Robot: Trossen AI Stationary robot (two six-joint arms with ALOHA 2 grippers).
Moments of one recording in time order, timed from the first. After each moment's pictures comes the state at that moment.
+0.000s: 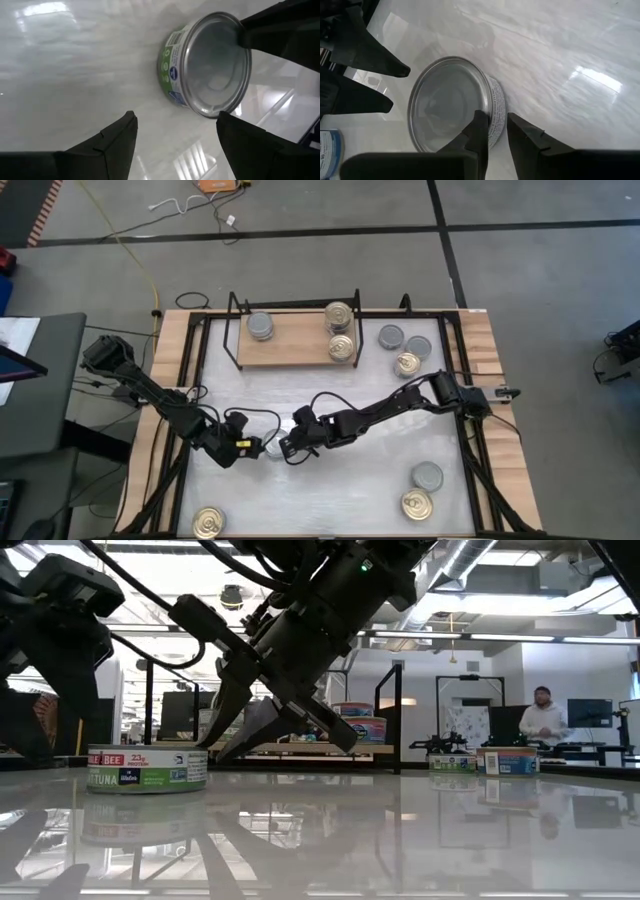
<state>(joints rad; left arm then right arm) -0.64 1.24 0.55 -0.27 -0.38 -1.84 0.24 2.23 1.59 -0.20 0.29 1.18</state>
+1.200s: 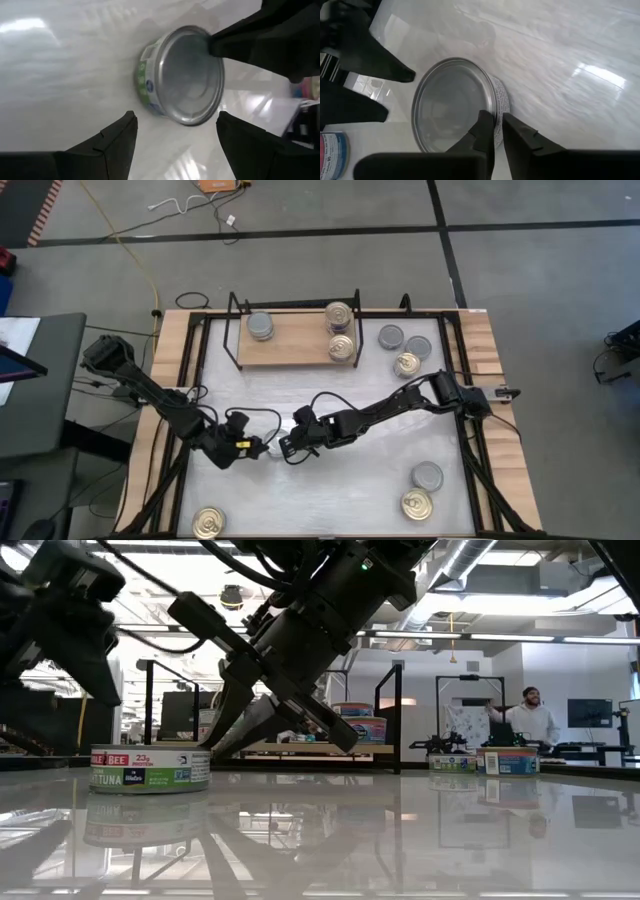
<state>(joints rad) -0.66 1.24 0.51 -0.14 -0.49 -1.80 0.24 2.23 1.59 -0.21 0.28 1.21</state>
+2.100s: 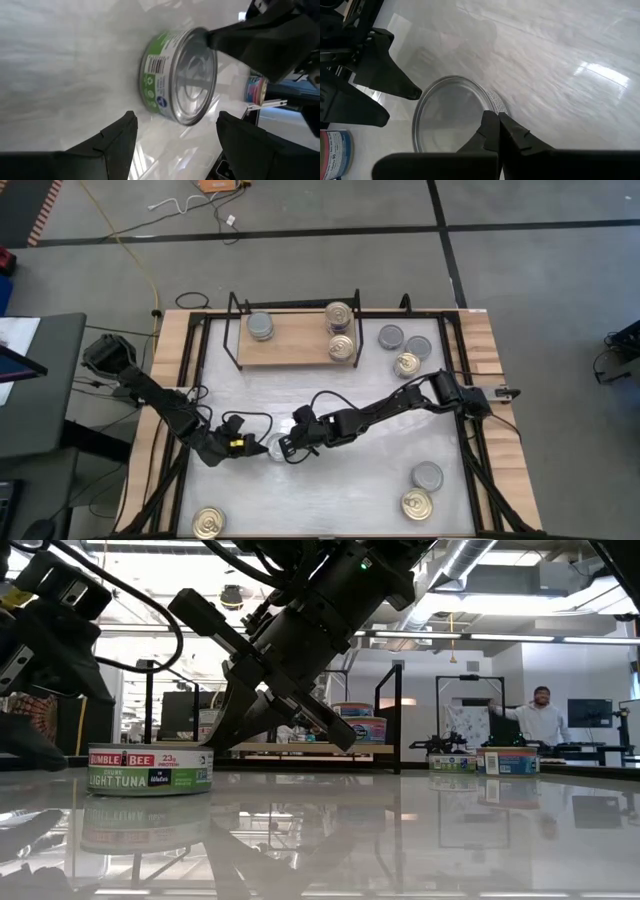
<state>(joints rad) -0.72 1.25 0.32 0.25 -0.55 -1.95 0.24 2.23 1.60 -0.21 0.26 1.20</state>
